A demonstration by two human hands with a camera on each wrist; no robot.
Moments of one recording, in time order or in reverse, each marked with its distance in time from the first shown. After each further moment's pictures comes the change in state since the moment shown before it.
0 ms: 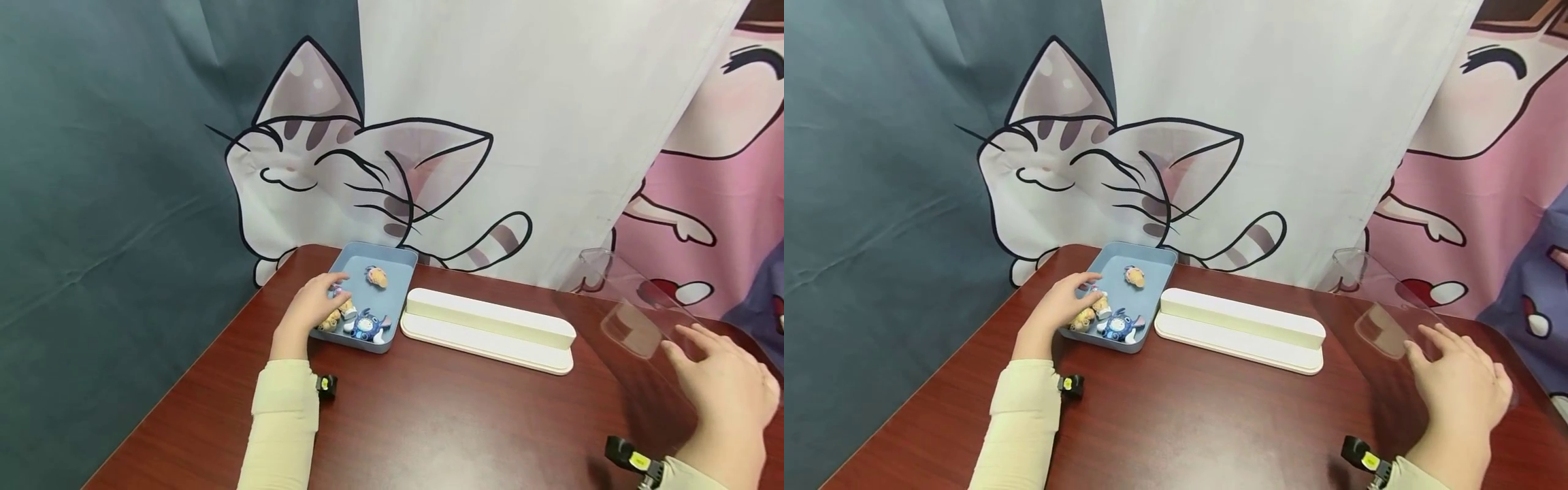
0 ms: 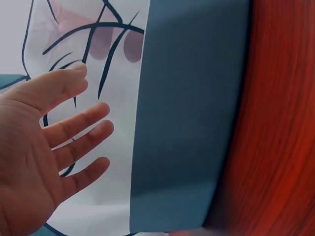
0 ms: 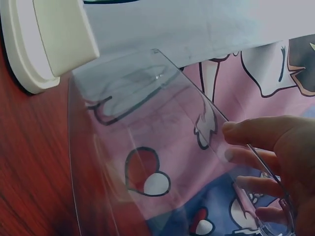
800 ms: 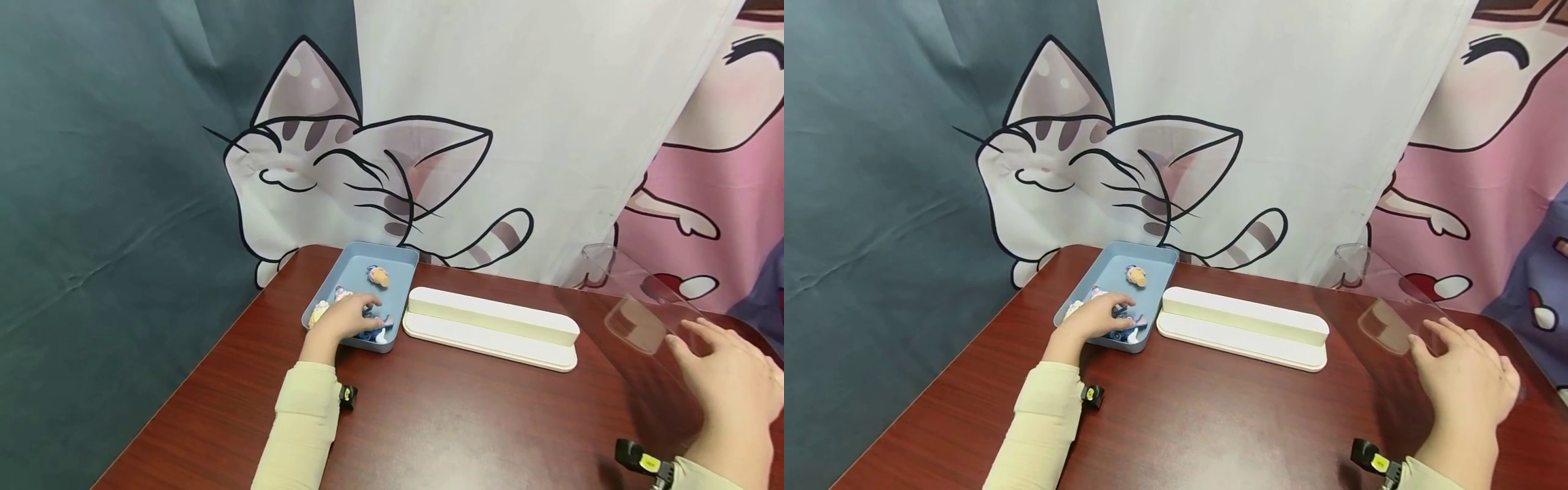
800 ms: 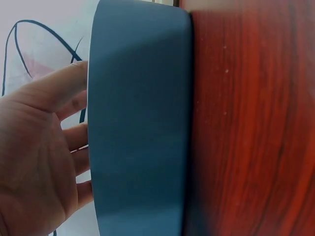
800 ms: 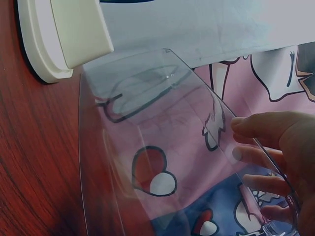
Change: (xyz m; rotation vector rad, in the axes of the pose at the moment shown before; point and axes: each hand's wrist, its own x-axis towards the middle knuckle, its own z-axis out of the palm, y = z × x) left_hand 0.009 0.027 0.042 0.110 -0.218 0.058; right_hand 0.000 0.001 0.004 -0.001 0.026 -0.009
